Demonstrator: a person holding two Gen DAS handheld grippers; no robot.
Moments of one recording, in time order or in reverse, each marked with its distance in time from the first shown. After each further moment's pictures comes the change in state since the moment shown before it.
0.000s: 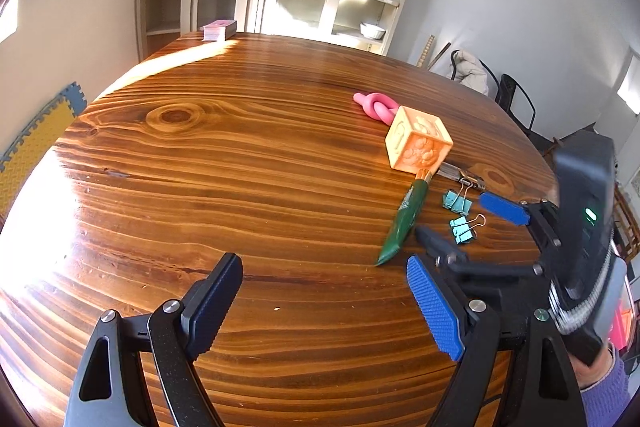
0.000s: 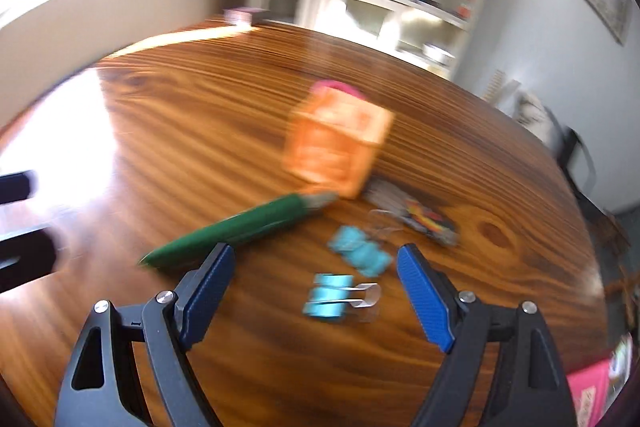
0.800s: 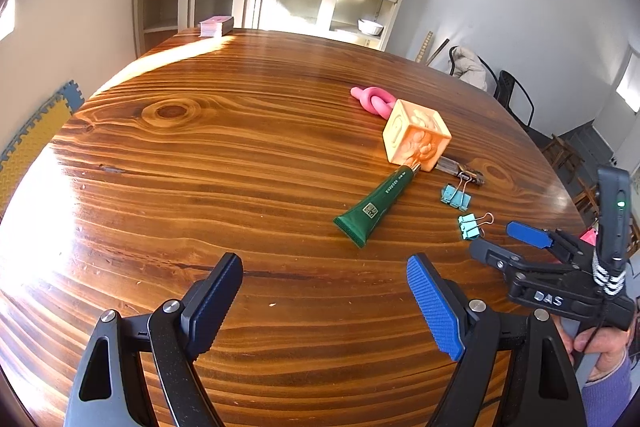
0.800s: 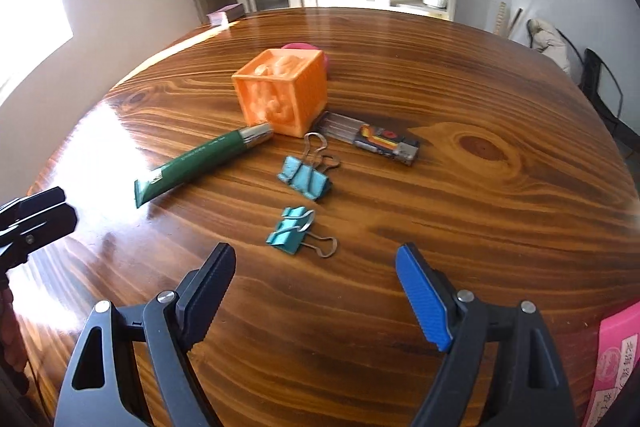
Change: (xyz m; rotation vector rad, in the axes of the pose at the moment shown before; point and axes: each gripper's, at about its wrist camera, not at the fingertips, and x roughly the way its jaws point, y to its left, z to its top) left arm 0.002 0.000 -0.001 -0.002 0.013 -0.023; right arm -0.011 -0.077 -0.038 0.277 0.107 0.052
